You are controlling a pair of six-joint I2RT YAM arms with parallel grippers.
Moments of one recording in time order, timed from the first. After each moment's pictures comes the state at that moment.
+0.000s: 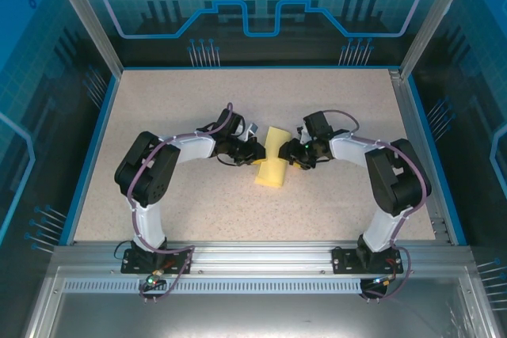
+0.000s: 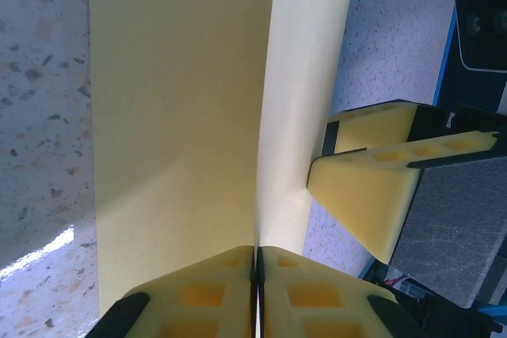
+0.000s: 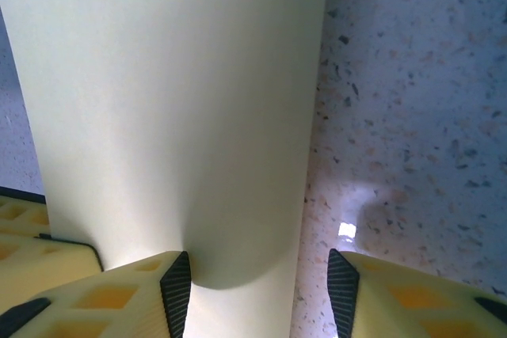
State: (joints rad) left arm -0.46 1.91 1.10 -0.13 0.72 -0.76; right arm 0.37 1.77 0.97 -0.31 -0.47 0.70
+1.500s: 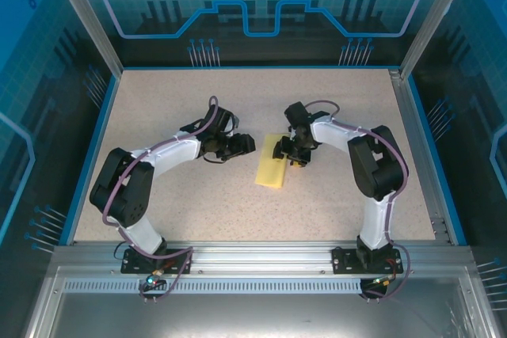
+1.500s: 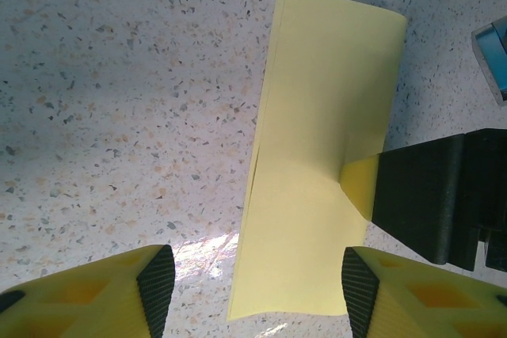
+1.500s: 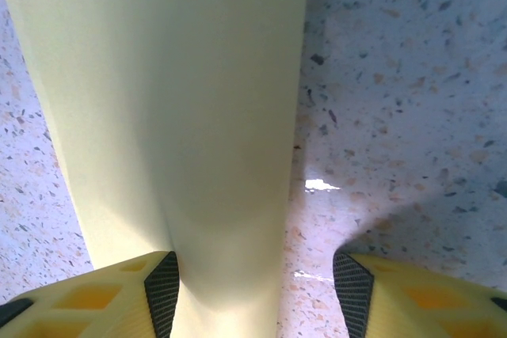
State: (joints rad) left arm -0.44 1.69 1.06 -0.35 0.35 -0.69; right arm 0.45 1.96 1.30 -0.72 -0.27 0.67
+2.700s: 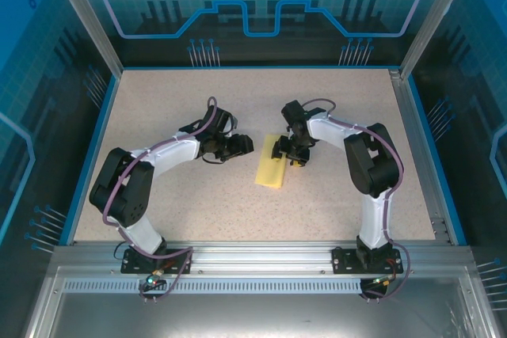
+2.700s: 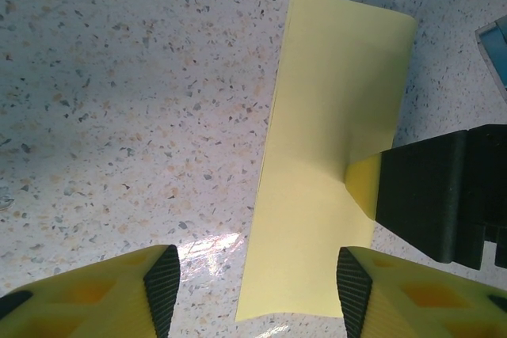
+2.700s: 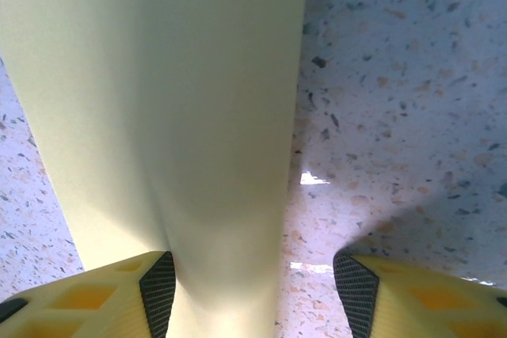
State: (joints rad) left arm -0.43 1.69 1.04 -0.34 0.35 -0.69; right arm 0.46 2.00 1.36 -0.79 -0.26 0.67
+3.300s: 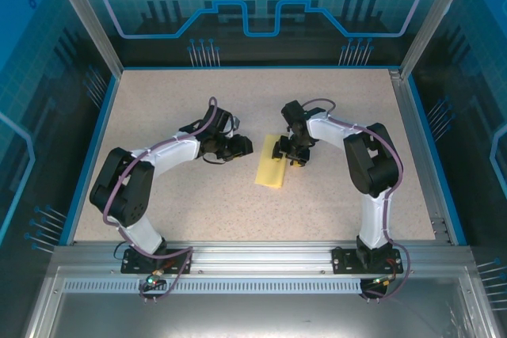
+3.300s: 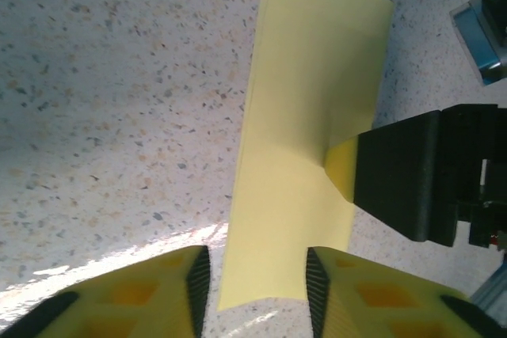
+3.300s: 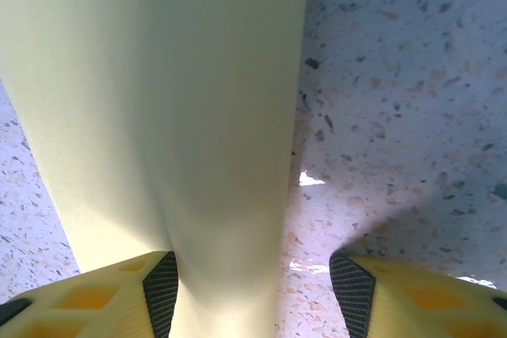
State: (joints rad) left arm -0.43 1.69 1.04 -0.33 0.42 -0.69; right arm 0.46 2.01 1.37 -0.80 -0.25 0.68
